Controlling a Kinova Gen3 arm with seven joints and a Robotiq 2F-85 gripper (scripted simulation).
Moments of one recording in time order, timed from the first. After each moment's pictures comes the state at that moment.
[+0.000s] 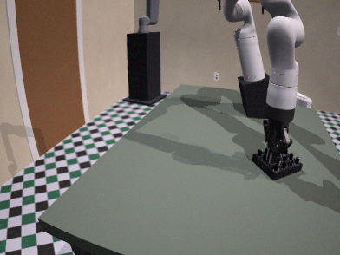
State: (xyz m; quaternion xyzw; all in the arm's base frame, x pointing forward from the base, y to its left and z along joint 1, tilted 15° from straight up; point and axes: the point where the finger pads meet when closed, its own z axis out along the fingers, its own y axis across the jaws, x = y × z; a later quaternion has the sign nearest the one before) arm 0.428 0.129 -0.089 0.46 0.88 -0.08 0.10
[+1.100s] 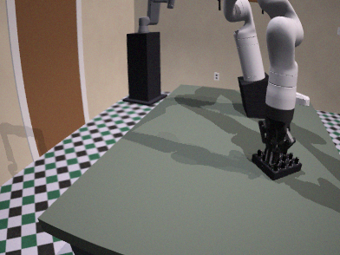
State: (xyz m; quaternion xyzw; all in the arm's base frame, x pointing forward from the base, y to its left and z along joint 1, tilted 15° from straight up) arm 0.428 0.127 -0.089 0.35 0.93 -0.09 0.09
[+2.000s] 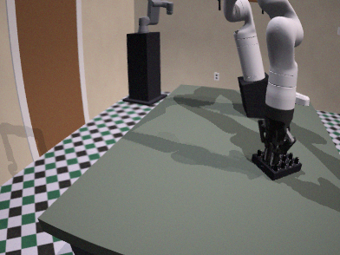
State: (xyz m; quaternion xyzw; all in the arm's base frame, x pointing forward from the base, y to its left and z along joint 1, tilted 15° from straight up) arm 0.429 0.127 -0.089 0.35 0.93 -0.09 0.09
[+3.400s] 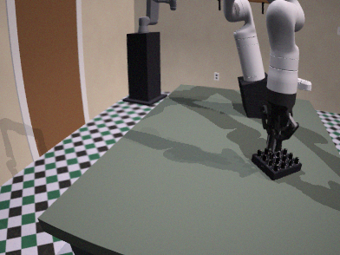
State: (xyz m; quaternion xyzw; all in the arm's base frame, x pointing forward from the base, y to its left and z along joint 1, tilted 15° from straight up) arm 0.425 0.135 -0.052 0.35 0.93 -0.09 0.09
